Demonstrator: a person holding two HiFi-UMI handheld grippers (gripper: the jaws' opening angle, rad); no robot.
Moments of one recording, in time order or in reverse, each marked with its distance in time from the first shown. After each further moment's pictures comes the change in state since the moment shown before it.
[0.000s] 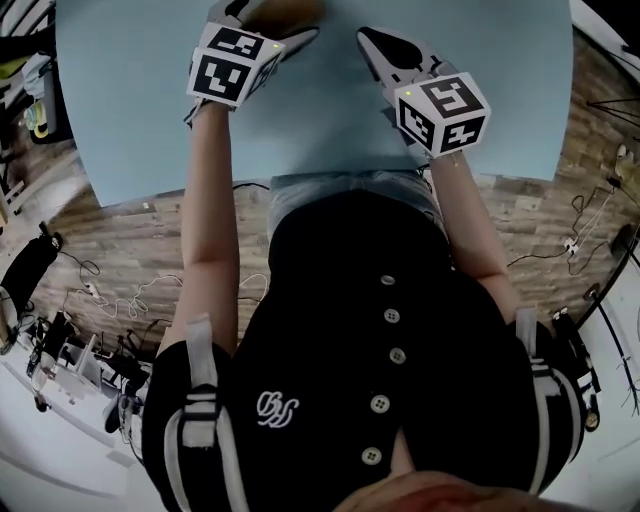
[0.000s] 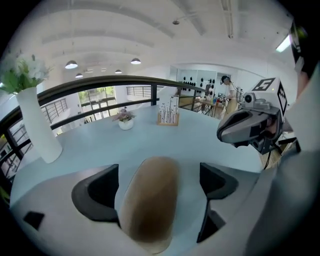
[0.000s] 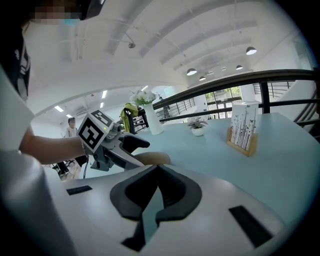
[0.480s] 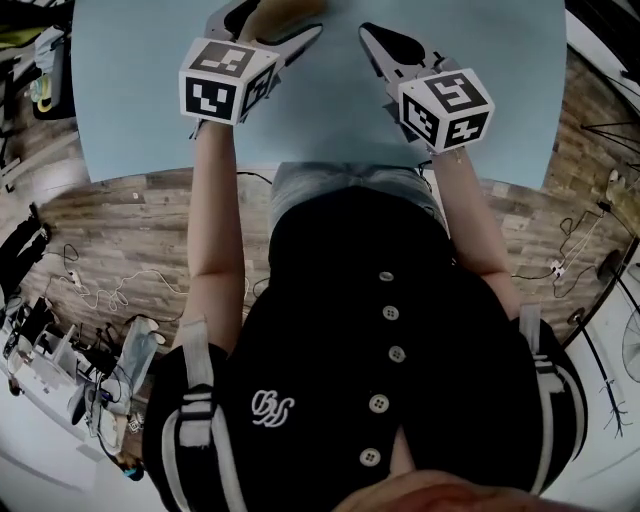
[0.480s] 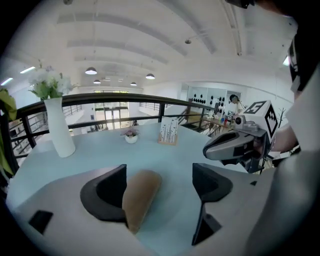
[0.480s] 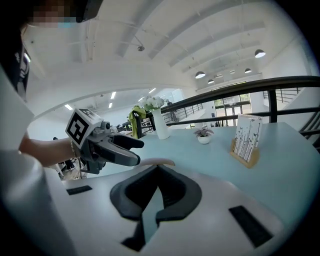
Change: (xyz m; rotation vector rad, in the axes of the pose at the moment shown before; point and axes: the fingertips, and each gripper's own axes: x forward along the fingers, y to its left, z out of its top) left arm -0.064 -0.015 0.023 -0.151 -0.178 0.070; right arm -0.006 0.021 0.023 -0.062 -0.018 0.073
